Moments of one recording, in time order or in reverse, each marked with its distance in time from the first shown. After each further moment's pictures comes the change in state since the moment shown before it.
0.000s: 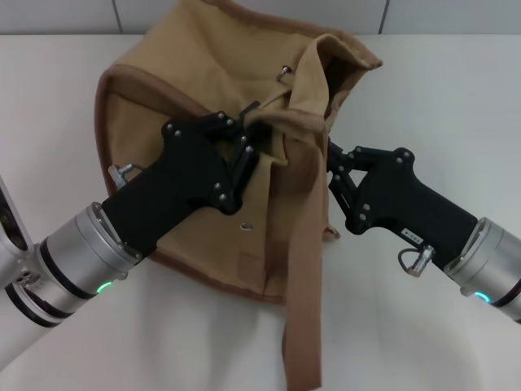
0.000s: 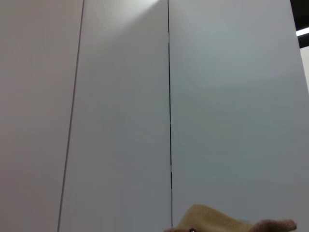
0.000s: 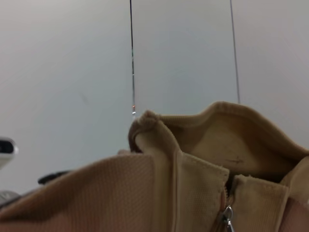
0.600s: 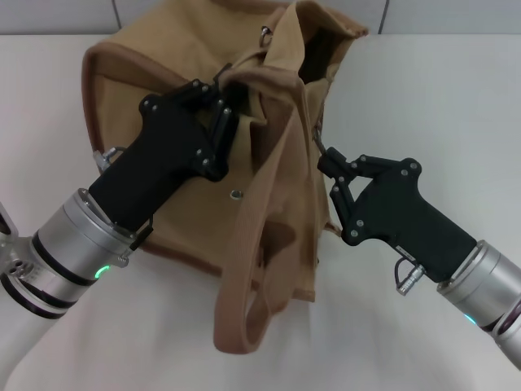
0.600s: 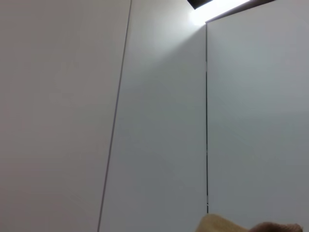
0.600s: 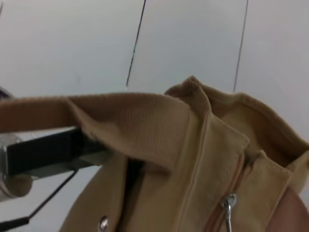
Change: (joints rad) left arm 0.005 0.000 -0.136 -0.063 0.001 0.017 -0.003; right arm -0.052 0.000 0.052 0.112 0.000 0.014 -0.347
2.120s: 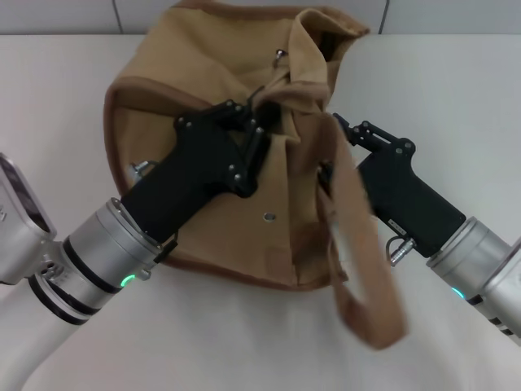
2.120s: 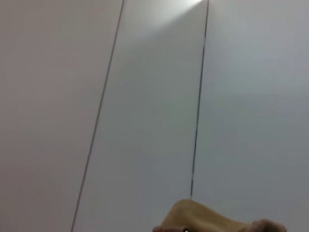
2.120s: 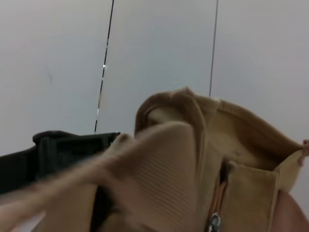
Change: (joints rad) left arm -0.018 0.000 -0.018 -0.055 0.074 -0.091 0.001; right arm 0.040 0.000 0.090 0.021 -0.012 0.092 0.068
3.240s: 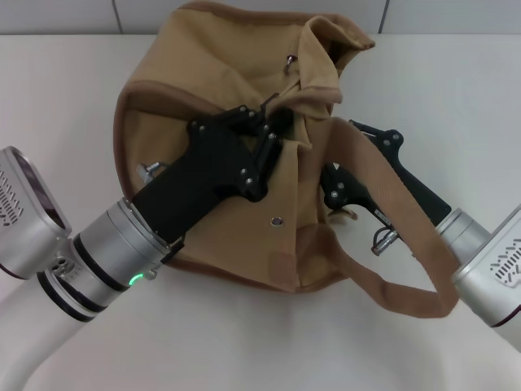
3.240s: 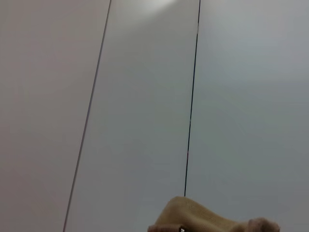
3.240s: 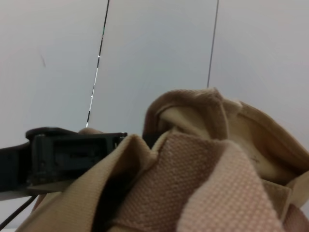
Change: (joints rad) left arm -0.011 0.000 -0.020 -0.001 0.035 -0.038 0.001; right arm 0.014 0.000 0.070 0.053 -0.023 0.069 -0.085
